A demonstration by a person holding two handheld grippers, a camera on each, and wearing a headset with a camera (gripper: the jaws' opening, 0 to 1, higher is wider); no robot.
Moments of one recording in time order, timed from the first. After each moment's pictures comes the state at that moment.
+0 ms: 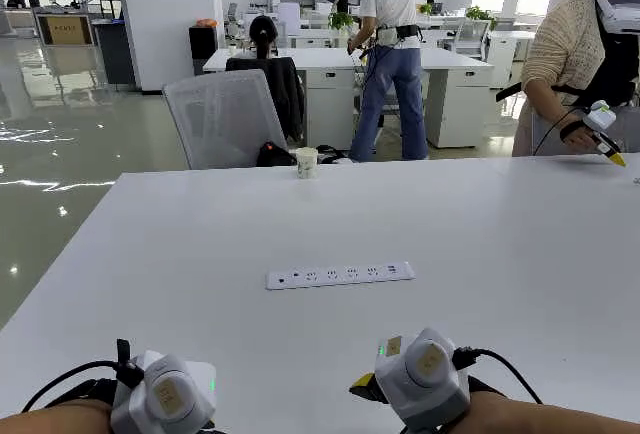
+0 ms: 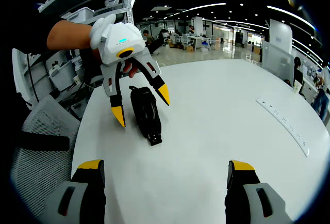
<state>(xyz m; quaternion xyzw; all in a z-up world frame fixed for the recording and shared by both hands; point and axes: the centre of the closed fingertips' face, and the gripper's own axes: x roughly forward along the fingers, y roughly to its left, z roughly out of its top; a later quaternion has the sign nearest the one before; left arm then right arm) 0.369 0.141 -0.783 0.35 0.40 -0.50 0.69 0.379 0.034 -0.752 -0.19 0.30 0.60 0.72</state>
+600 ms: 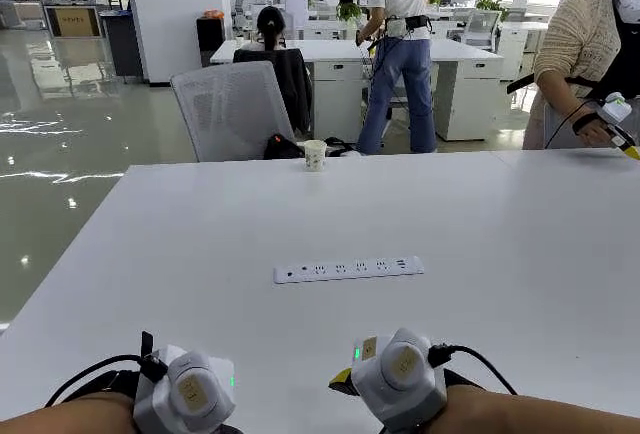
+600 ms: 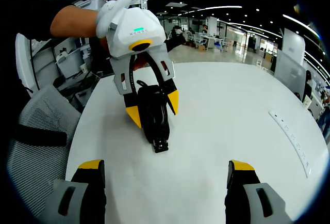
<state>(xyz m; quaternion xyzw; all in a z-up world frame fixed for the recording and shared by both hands) 0.375 0.141 -0.786 0.36 0.40 -0.49 0.69 0.373 0.062 -0.763 -0.23 0.29 0.63 0.68</state>
